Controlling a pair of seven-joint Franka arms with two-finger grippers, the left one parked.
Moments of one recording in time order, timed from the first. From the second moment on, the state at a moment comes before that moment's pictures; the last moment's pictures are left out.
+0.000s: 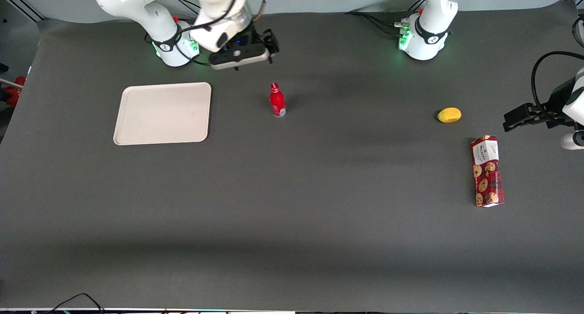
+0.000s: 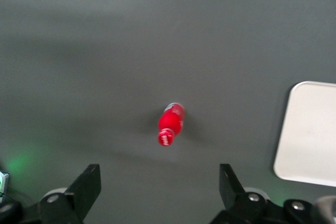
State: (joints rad) arm 0.62 0.02 0.22 -1.77 0.11 1.79 0.71
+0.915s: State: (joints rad) arm 0.66 0.06 0.33 -2.21 0.02 2.29 0.78
